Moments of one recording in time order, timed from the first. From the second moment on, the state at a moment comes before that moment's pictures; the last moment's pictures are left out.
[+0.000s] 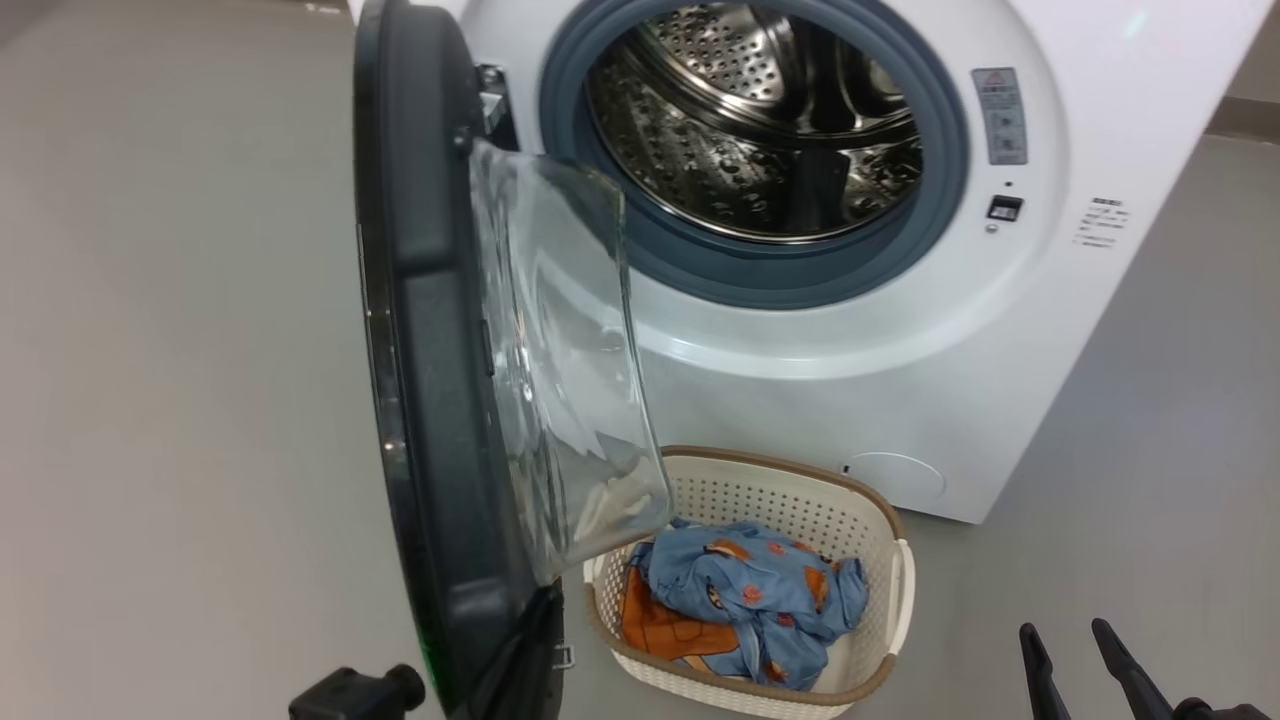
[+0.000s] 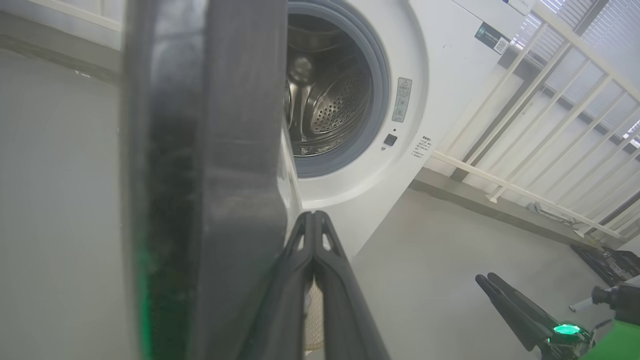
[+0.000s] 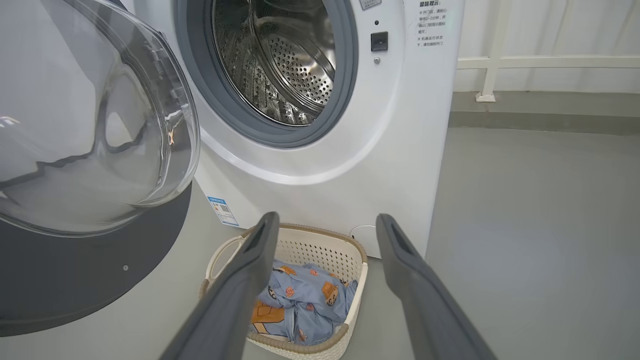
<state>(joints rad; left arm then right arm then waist) 0.19 0.06 -0.39 -0.40 -0.46 0.16 0.10 0.21 -0.10 -0.08 0.08 0.25 0.13 -0.25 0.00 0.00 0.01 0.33</state>
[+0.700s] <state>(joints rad) 0.07 0.06 -0.24 -0.21 -0.47 0.22 0.00 0.20 -0.10 -0.04 0.10 0.25 0.13 -0.25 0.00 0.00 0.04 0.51</state>
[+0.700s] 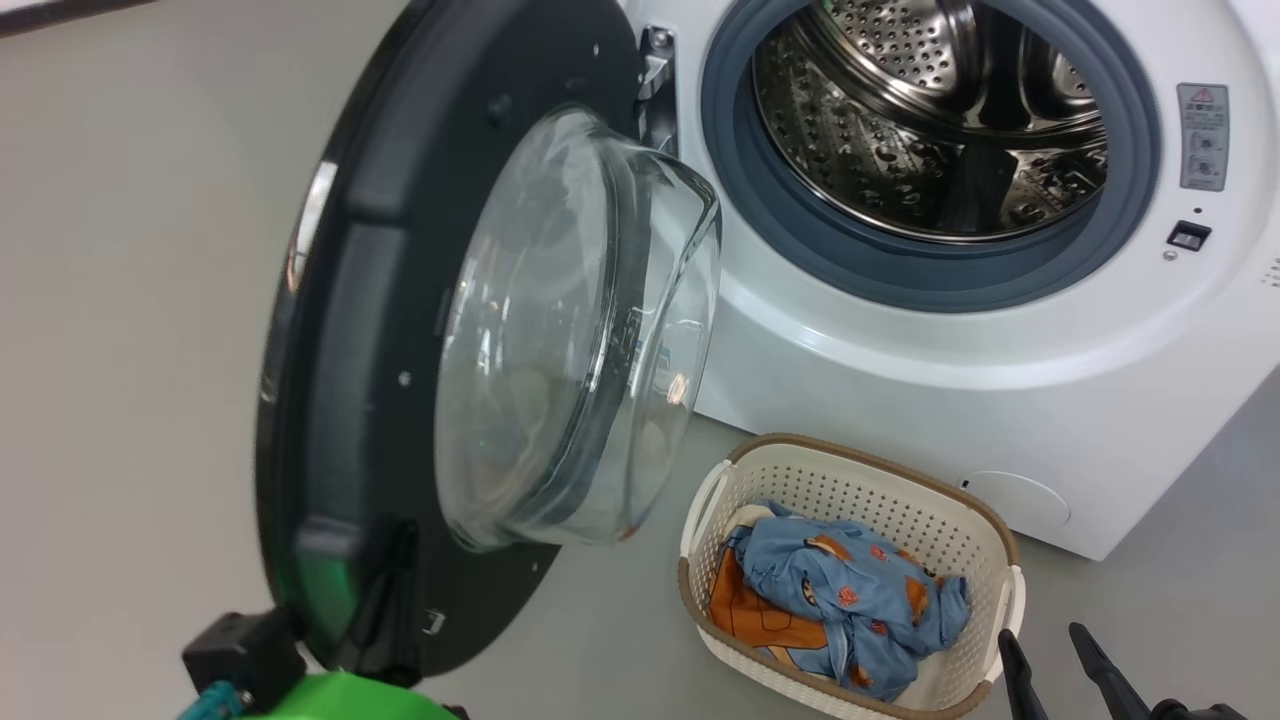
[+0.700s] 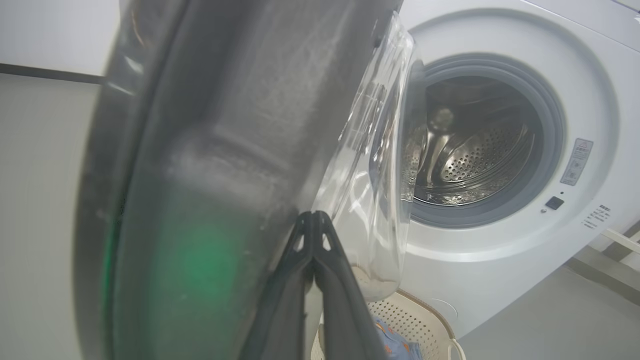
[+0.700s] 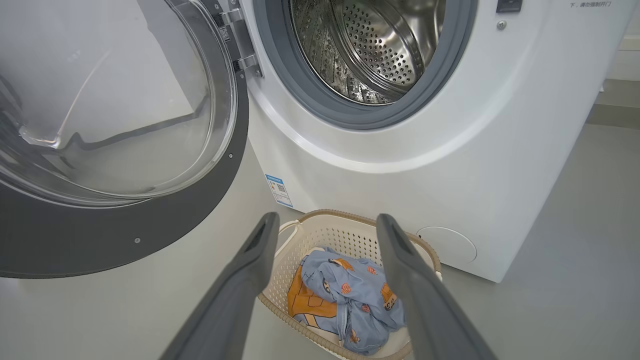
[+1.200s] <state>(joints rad) -0.12 0.09 -0.04 0.17 -0.53 0.22 -0.19 0.20 -0.11 -0.01 0.11 0.25 0.13 -0.25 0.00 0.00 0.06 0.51</state>
